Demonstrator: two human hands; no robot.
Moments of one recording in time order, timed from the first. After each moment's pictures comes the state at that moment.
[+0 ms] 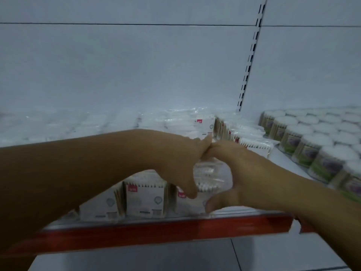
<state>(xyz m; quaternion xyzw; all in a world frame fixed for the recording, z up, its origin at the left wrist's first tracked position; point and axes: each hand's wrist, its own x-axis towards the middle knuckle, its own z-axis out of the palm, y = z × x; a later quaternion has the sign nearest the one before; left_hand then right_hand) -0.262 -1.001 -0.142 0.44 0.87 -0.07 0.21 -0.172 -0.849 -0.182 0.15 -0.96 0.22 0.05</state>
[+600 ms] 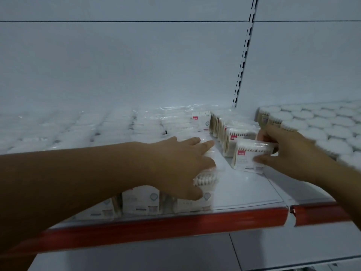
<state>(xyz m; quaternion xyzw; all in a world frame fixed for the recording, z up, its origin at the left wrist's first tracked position) -0.253 -0.997 -0.159 0.53 0.82 -0.20 0.09 -0.175 -0.747 -0.207 -0.09 -0.97 0.17 0.15</state>
